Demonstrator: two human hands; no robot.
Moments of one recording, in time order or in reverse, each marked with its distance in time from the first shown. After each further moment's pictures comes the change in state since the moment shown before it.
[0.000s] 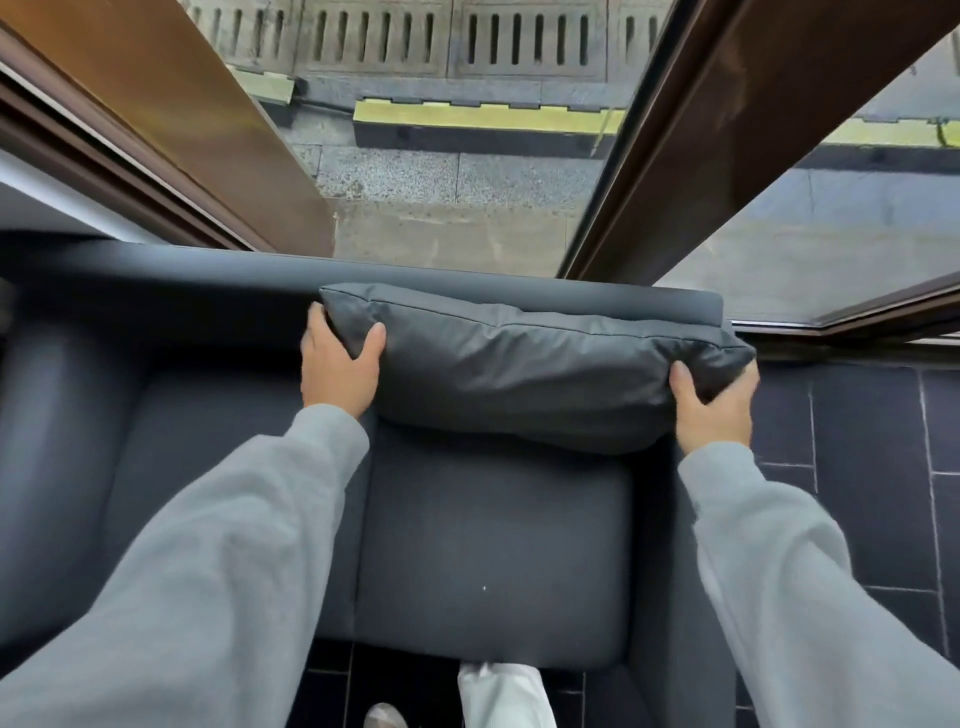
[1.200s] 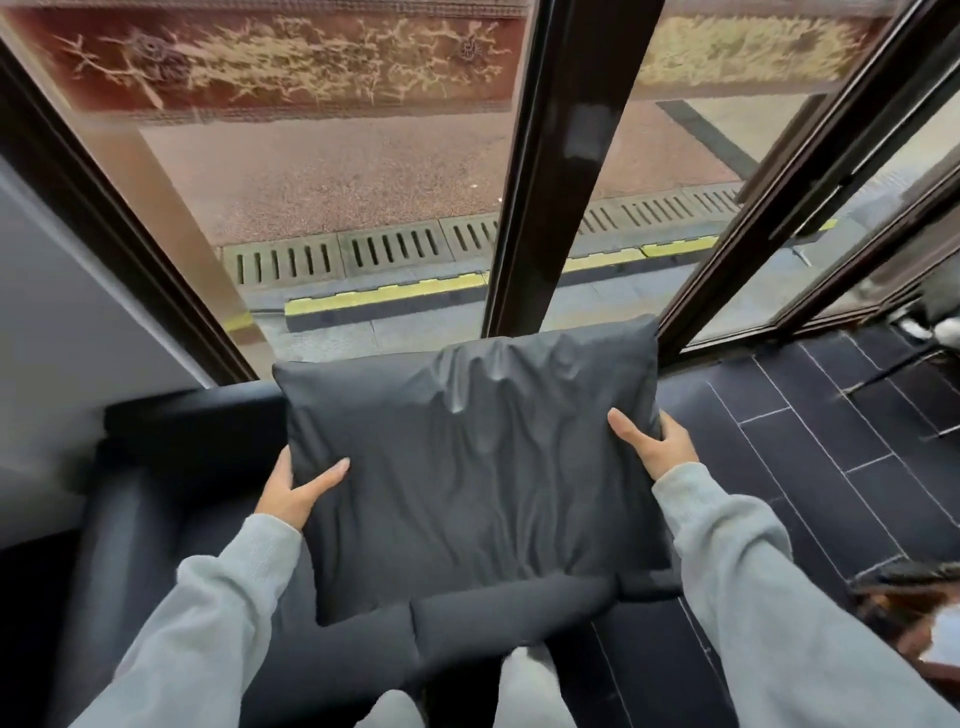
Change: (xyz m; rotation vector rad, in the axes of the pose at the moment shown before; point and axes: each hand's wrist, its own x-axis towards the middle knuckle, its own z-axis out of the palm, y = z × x) left_hand -0.125 -0.097 -0.288 -0.565 -0.589 0.232; right_hand -0.388 -0.077 -0.129 0.319 0.039 -0.062
